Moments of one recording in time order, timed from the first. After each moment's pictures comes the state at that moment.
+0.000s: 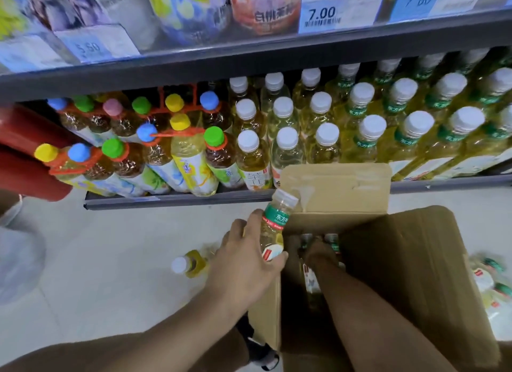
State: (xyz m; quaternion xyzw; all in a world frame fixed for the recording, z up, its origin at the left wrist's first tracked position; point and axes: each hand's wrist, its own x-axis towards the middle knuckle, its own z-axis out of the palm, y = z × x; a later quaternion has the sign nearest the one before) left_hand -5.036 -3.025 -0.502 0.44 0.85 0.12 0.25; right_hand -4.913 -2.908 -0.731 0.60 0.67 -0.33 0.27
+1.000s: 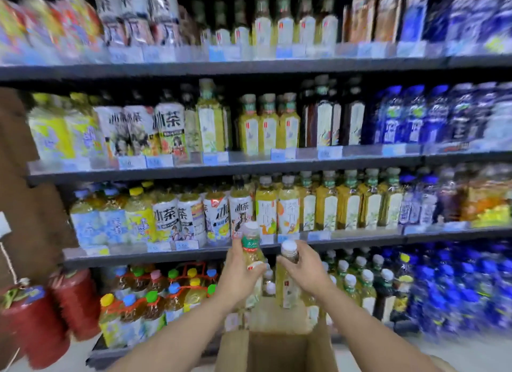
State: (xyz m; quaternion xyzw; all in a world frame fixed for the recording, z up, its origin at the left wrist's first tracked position) left_hand -4.974 -3.024 -0.242 0.51 0.72 0.44 0.13; right_hand -4.811 -2.920 -0.243 0.38 0.81 -0.30 -0.33
